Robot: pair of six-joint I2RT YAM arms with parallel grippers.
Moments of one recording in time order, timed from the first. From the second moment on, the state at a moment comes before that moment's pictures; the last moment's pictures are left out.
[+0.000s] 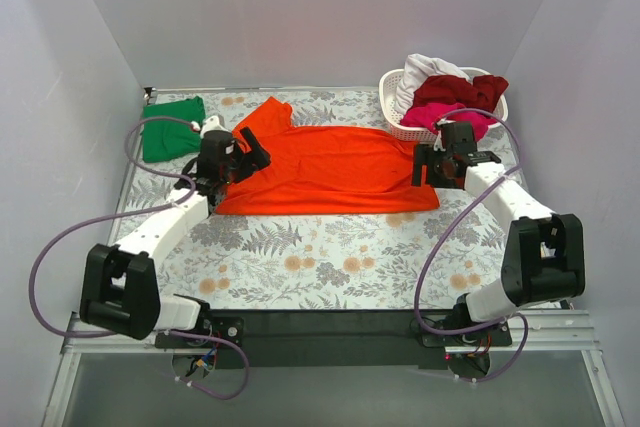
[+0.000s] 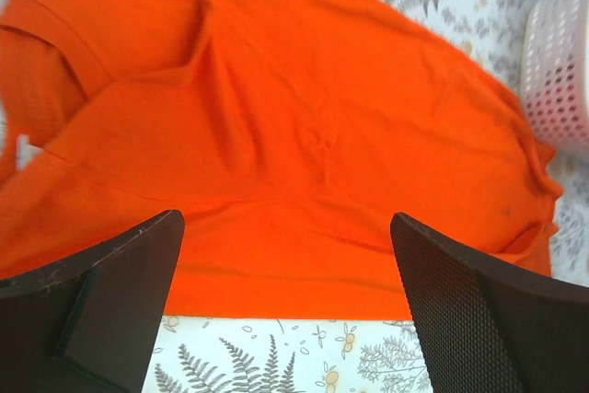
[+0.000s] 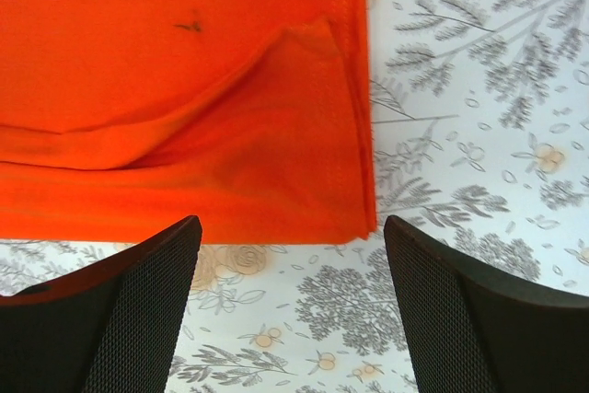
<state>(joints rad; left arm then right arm) -0.25 1.30 0.85 -0.09 -0.10 -0.67 0.16 1.47 1.00 -0.48 0.01 0.18</state>
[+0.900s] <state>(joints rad) -0.39 1.70 0.85 0.12 -0.23 -0.69 0.31 1.73 1.00 -0.29 0.02 0.21</state>
